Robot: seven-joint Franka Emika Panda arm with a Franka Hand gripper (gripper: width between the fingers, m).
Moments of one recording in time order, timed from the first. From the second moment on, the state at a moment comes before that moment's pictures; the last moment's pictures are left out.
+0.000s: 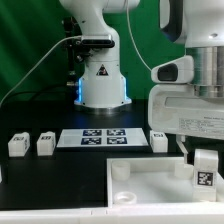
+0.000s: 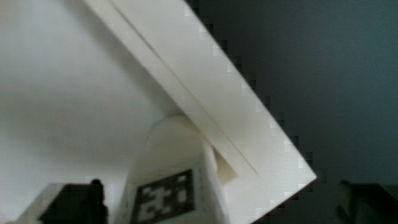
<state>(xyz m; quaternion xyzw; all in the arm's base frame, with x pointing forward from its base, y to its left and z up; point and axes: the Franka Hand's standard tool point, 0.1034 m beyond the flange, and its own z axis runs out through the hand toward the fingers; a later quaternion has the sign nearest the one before) 0.627 0.135 0.069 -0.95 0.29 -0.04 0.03</state>
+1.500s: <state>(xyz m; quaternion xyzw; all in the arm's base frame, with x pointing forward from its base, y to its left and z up) 0.628 0.122 0.065 -0.73 0.67 -0.03 0.09</state>
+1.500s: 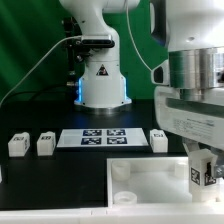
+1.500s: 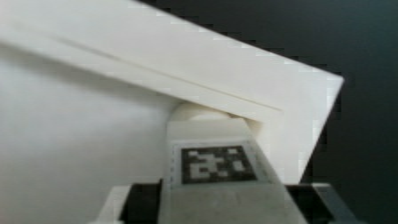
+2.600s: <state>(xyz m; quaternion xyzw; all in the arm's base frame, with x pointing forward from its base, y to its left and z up) 0.620 0.136 0.060 -0.84 0.53 -0.04 0.06</state>
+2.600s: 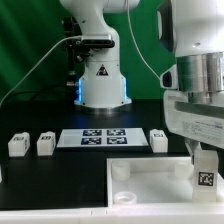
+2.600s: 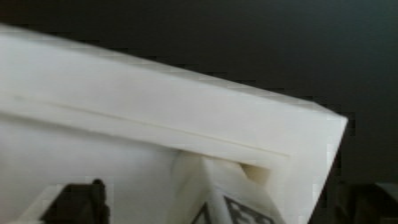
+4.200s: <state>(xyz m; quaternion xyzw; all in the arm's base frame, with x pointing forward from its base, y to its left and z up) 0.631 0.122 0.069 -0.85 0.53 -0.04 0.04</state>
